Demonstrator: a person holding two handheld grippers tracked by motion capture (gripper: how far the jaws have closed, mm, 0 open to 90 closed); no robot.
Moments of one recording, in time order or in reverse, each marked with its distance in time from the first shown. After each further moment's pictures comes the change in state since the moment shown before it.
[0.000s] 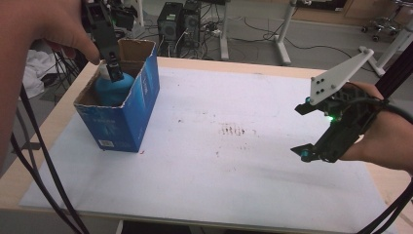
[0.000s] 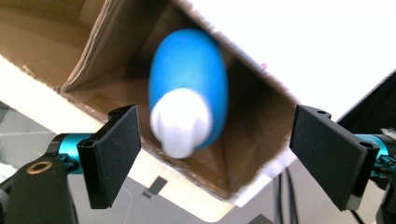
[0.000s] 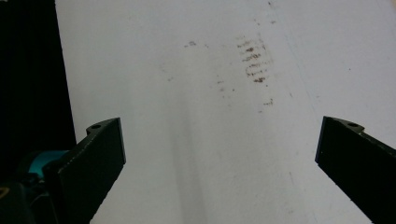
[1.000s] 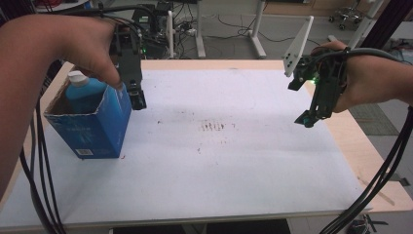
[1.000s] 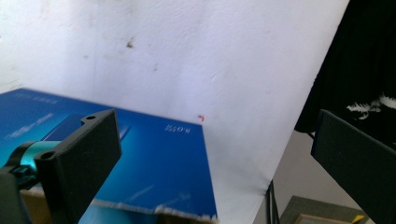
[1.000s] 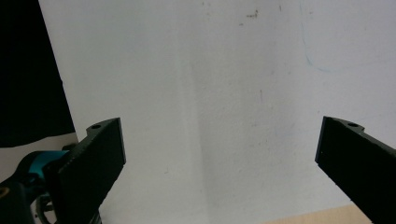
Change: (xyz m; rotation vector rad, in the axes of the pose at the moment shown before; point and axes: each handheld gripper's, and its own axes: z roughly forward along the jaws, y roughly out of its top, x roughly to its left) left arm -0.075 0.075 0.026 0.014 -0.128 0.407; right arm -0.053 0.001 -0.020 0.359 0.074 -0.053
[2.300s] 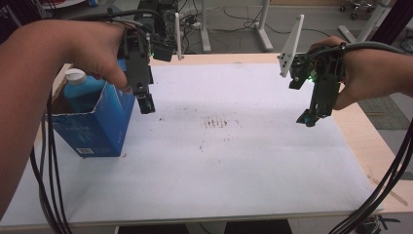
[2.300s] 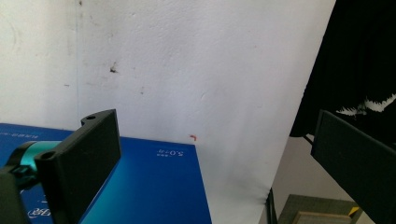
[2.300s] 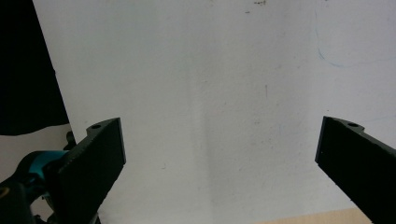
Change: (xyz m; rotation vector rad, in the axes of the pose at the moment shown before) left arm 0.003 0.016 0.013 -0.007 -0.061 0.046; right arm -0.008 0.007 0.016 0.060 0.035 -0.020
